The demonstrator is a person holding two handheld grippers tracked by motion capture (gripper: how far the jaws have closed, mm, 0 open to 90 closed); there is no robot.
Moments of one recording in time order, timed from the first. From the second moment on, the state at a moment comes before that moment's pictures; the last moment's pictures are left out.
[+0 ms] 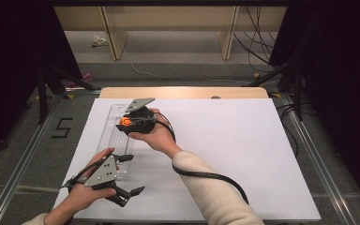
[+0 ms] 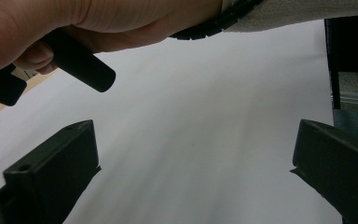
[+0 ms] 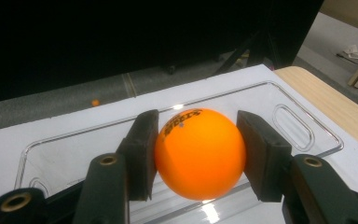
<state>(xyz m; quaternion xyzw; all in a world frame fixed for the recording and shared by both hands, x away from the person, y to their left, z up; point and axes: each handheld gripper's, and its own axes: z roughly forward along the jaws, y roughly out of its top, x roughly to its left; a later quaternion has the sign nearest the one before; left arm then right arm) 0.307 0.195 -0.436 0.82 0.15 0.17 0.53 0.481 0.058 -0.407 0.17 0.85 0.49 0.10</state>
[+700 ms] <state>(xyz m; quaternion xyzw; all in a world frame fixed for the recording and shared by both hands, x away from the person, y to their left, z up) 0.307 0.195 -0.436 0.82 0.15 0.17 0.53 0.485 0.067 -0.410 0.17 0.85 0.49 0.09</state>
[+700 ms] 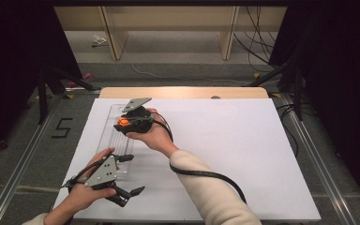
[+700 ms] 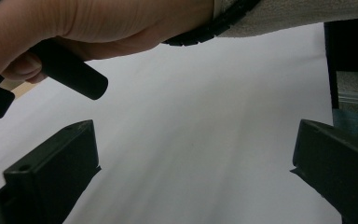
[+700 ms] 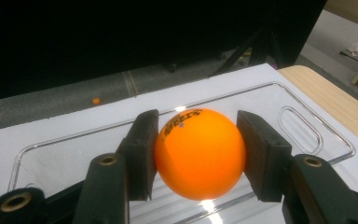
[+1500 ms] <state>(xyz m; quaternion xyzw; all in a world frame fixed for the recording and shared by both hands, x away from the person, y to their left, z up) 0.306 0.195 -0.436 0.82 0.15 0.17 0.53 0.490 0.079 -0.414 0.17 0.86 0.48 0.08</state>
